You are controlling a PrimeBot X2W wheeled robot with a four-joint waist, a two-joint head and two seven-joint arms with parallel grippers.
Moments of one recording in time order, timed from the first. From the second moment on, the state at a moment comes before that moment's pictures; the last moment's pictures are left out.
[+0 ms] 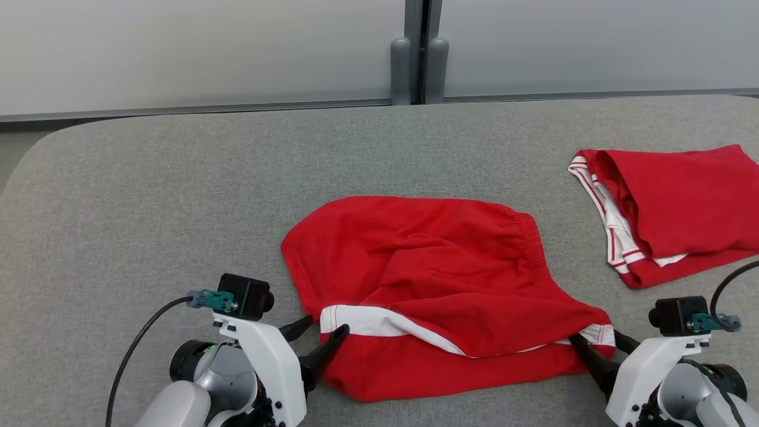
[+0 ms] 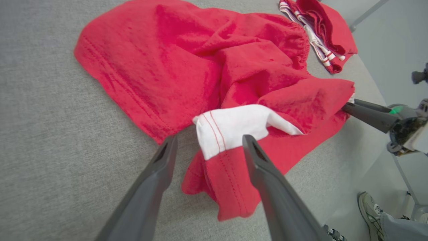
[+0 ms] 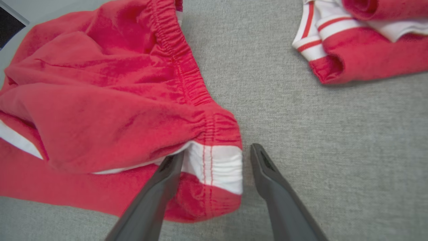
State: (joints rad) left arm -0.19 0.25 -0.44 0.11 -0.74 -0.08 0.51; right arm -0.20 -0.39 0.42 0.37 0.76 0.13 0.20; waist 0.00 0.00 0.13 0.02
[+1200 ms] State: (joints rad) left arm 0.00 0.33 -0.39 -0.11 -0.72 -0.03 0.33; right arm -0.13 -0.42 0.48 0.24 0.89 0.13 0.00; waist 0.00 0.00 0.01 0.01
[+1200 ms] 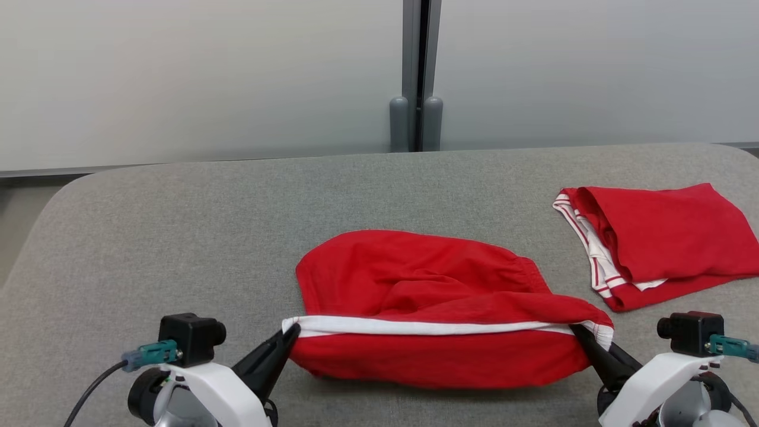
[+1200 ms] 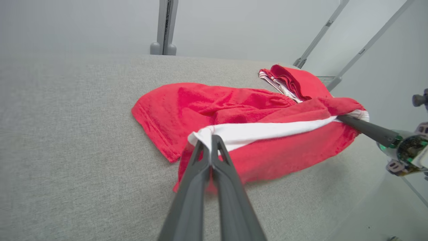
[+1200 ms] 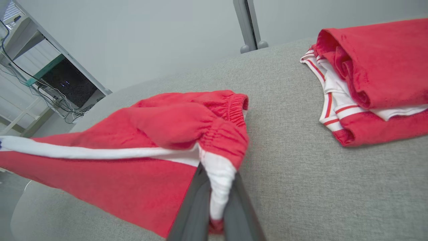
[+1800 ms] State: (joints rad) left arm -0.61 0.40 -0.37 0.20 -0.68 -0.12 0.32; right arm -0.64 -0.41 0.54 0.29 1.08 0.13 0.10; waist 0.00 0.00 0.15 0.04
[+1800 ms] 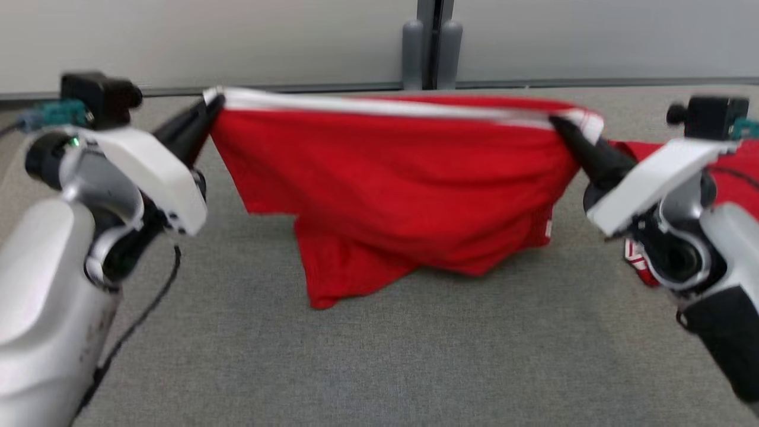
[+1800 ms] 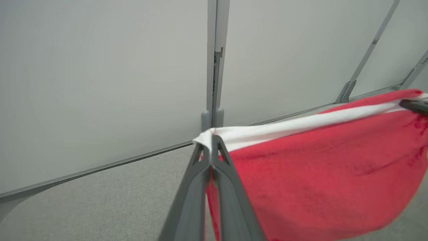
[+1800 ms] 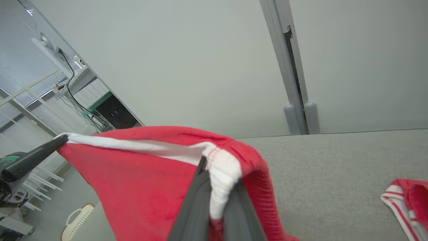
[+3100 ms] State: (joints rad) left arm -1.31 0.48 -0.82 0.74 -1.04 -0.13 0.11; right arm -1.28 -0.43 0.96 0.55 1.31 0.13 0.04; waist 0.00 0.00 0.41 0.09
